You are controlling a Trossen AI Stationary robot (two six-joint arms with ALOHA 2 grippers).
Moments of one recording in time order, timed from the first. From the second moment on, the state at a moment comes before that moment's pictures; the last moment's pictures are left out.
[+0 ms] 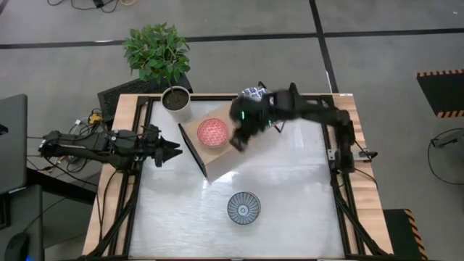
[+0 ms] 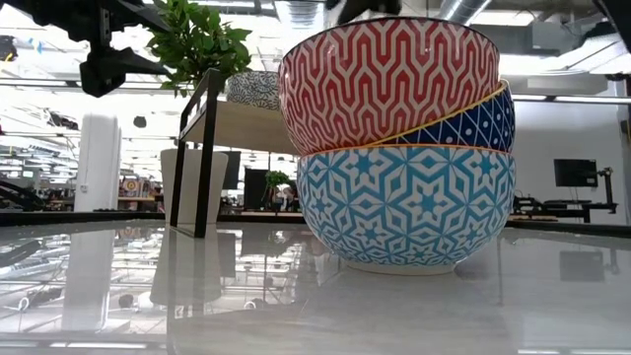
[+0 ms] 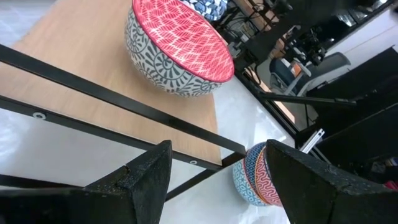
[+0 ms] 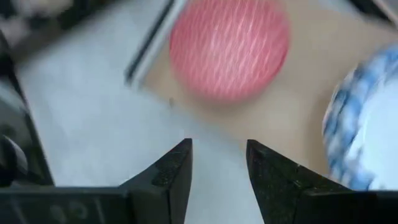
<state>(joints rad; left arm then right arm) -0.09 0.46 0.53 -0.37 -0.25 -0.82 -0.02 1.95 2.32 -1.38 0.07 0.50</state>
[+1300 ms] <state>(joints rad) -0.09 0.46 0.53 -0.44 -0.24 -0.84 0.33 2.33 2.31 -1.33 0.10 -0.09</state>
